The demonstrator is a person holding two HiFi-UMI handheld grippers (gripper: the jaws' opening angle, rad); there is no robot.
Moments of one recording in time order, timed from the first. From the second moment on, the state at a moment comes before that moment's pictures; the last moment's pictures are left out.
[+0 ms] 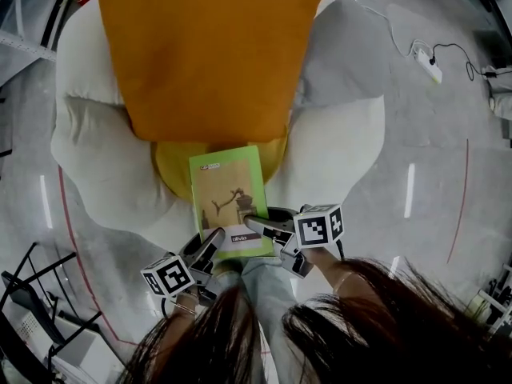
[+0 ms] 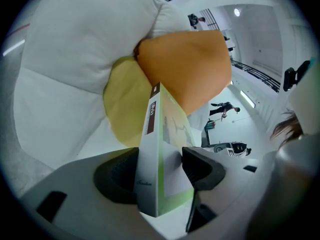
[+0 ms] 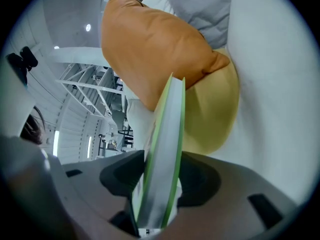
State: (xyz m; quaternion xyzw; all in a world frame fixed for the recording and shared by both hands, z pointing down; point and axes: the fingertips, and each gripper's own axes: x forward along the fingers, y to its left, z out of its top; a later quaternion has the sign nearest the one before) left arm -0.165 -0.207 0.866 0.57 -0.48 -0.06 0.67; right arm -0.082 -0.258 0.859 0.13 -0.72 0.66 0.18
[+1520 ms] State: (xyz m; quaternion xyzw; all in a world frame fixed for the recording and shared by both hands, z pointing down) left arm -0.162 -0.205 0.939 0.57 -0.48 0.05 0.66; right arm -0.076 -0.257 0.948 0.18 -0.72 0.62 0.25
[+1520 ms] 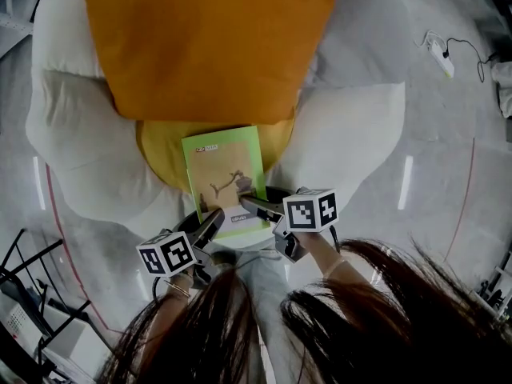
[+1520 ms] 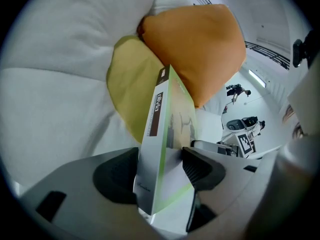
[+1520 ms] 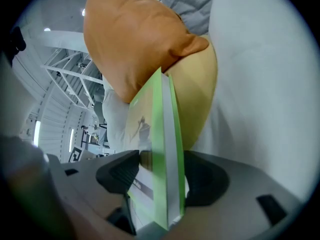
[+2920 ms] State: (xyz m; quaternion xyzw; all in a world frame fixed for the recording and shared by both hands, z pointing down) left arm -0.185 -0.192 0.922 0.57 -0.50 0.15 0.64; right arm -0.039 -0.224 0.942 0.26 -0.67 0.63 0.28
